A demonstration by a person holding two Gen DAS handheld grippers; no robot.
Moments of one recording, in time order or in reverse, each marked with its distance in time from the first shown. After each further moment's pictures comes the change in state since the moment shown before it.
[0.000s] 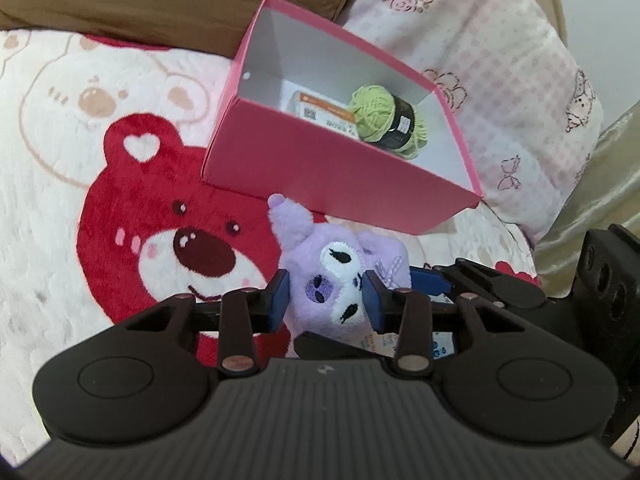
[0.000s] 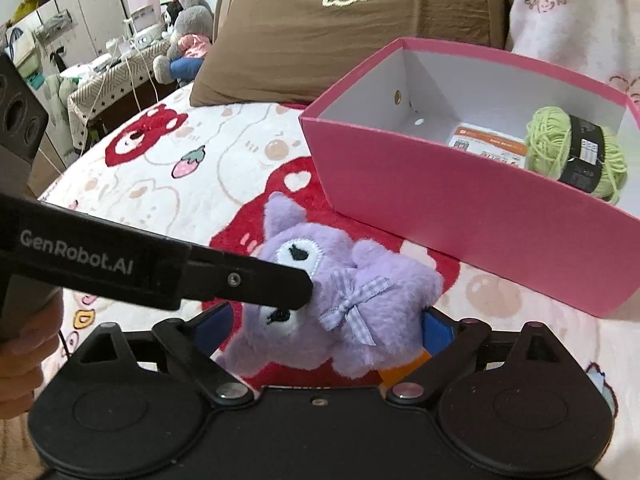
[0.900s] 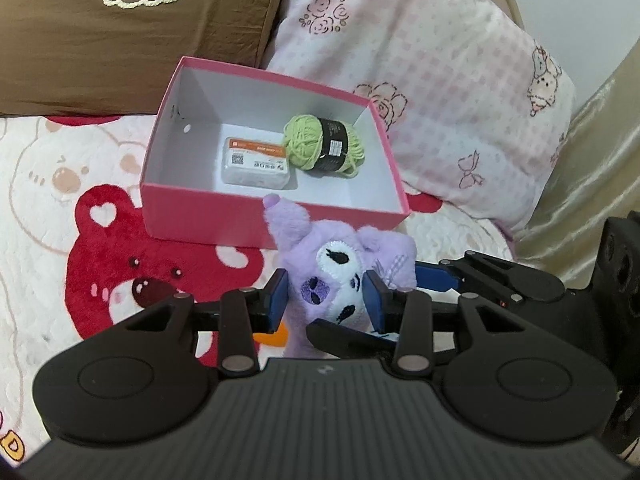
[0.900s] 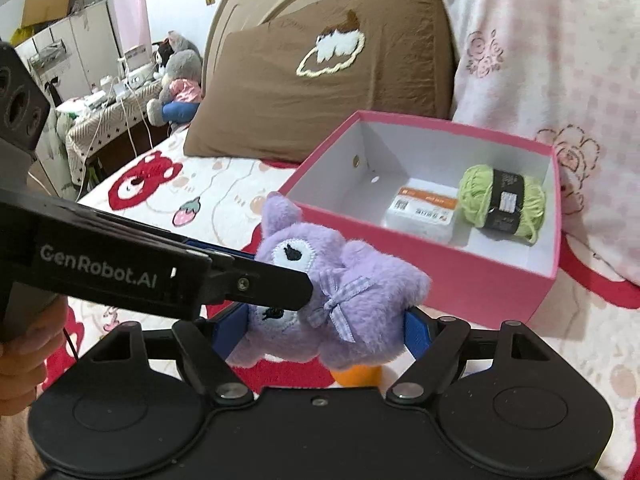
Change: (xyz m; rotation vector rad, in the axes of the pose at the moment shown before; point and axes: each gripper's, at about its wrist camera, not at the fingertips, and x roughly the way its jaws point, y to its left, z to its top) left arm -0.027 -0.107 0.038 0.119 0.013 0.056; right arm -0.094 -0.023 0.025 0.021 -0.089 -0.039
